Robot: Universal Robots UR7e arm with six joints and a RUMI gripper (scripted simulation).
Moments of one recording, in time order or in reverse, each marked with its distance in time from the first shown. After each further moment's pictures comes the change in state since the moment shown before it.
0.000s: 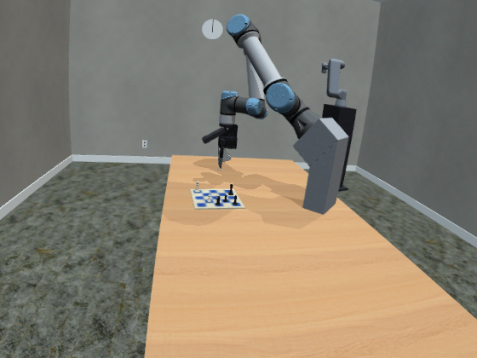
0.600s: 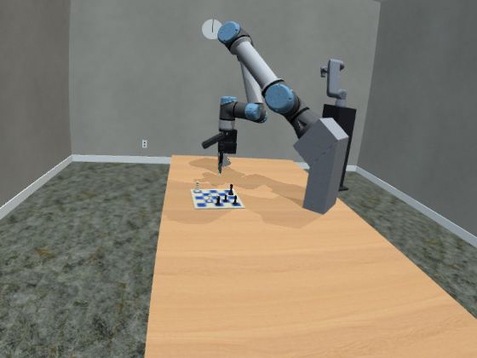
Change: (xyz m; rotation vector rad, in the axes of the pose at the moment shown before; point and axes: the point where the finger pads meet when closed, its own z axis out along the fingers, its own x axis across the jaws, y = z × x) arm 0.001 0.000 0.025 -0.003 -0.003 0.000
